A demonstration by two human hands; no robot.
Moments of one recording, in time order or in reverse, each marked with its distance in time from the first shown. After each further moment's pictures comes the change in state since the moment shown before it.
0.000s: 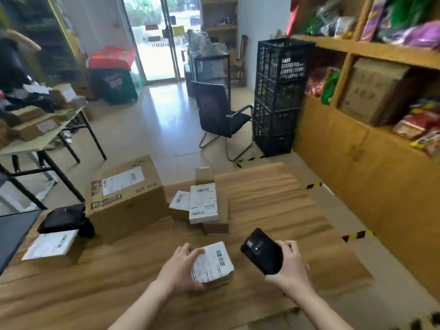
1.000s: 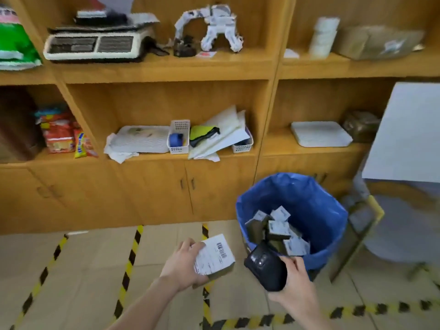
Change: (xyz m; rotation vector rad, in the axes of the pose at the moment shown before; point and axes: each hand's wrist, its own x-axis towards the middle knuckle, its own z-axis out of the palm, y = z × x) left_hand 0.183 0.684 0.164 0.304 -0.441 1.239; right_hand -0.222 0.385 -0.239 0.225 0.741 1.171
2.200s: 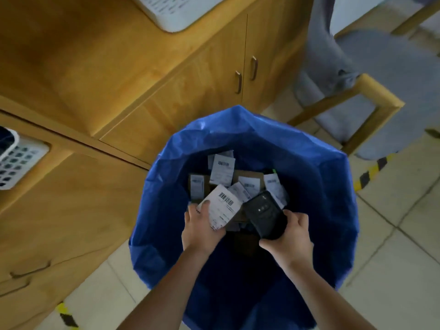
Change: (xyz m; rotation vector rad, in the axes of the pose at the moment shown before) left_hand 0.555 0.177 0.262 0.159 -0.306 0.139; right_hand 0.412 0.245 0.056 0.436 0.244 0.868
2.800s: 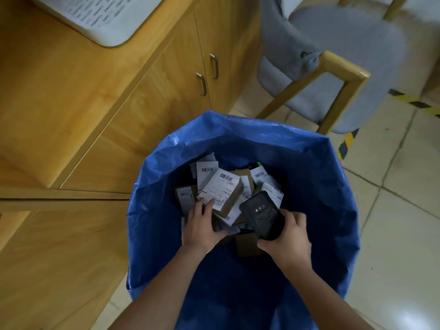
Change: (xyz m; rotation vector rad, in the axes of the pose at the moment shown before) left_hand 0.063 -0.002 -0.001 0.187 -0.245 0.338; right_hand -0.002 -0.008 0.028 0.110 0.077 0.190
